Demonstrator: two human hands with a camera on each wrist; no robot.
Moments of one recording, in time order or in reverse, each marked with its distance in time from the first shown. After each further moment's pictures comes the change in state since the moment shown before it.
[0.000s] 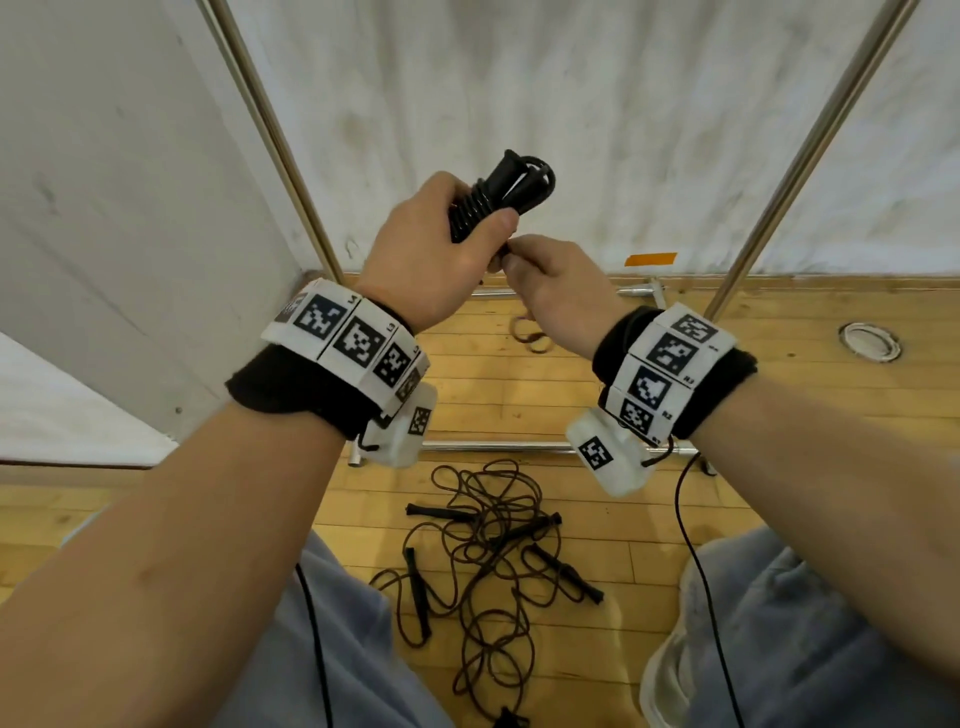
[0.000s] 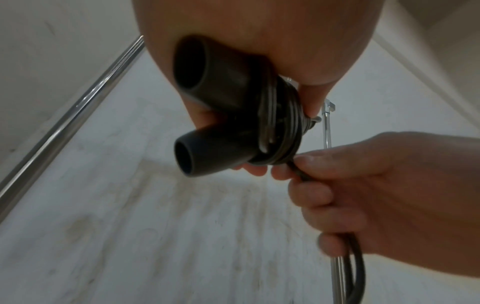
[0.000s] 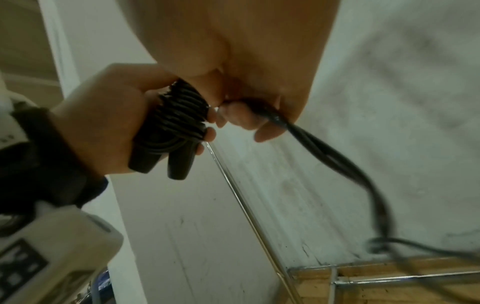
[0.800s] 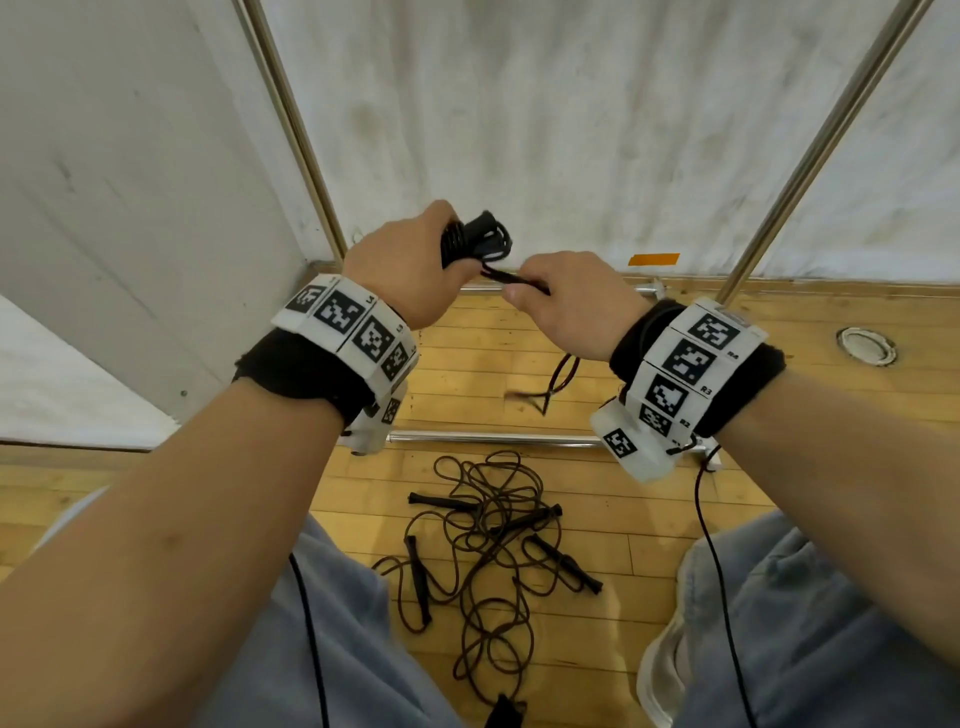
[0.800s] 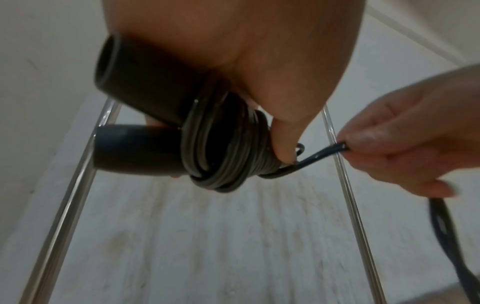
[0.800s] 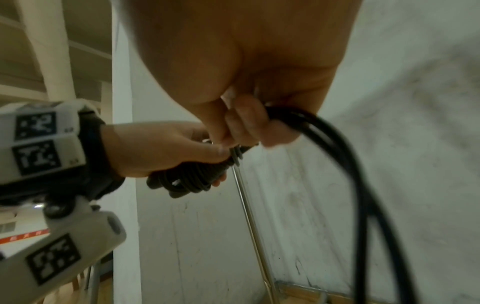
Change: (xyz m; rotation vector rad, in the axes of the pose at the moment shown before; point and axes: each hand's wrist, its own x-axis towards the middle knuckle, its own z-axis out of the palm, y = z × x) left_hand -0.007 -0.040 -0.009 0.500 -0.102 -0.030; right_hand -0.008 0.002 0.001 -0.554 -0.158 -0.093
